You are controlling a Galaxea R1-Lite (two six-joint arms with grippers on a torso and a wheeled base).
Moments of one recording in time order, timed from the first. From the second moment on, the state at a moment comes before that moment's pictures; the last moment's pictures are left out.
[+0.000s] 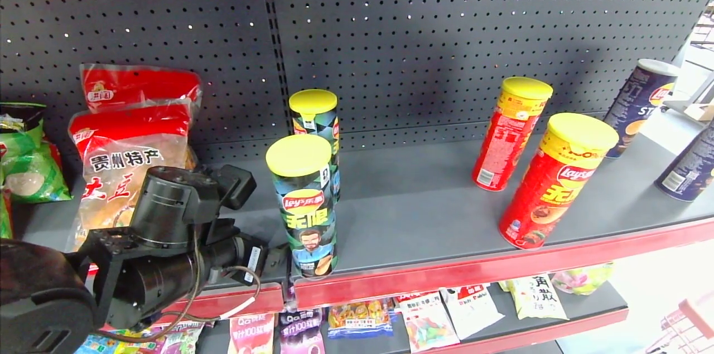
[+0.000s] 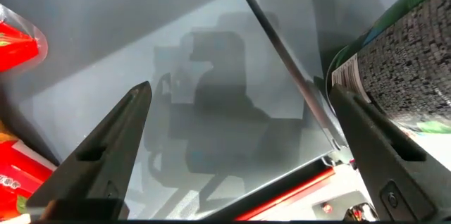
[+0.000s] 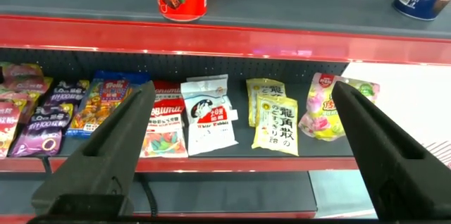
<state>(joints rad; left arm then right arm) -0.55 1.62 -0.58 -0.40 0.23 -0.04 0.25 0.12 -0.03 -0.01 -0.18 -0.09</state>
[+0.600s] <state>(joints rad) -0.57 1.62 -0.59 -0.40 0.23 -0.04 0.25 0.10 -0.03 -0.01 -0.18 -0.09</state>
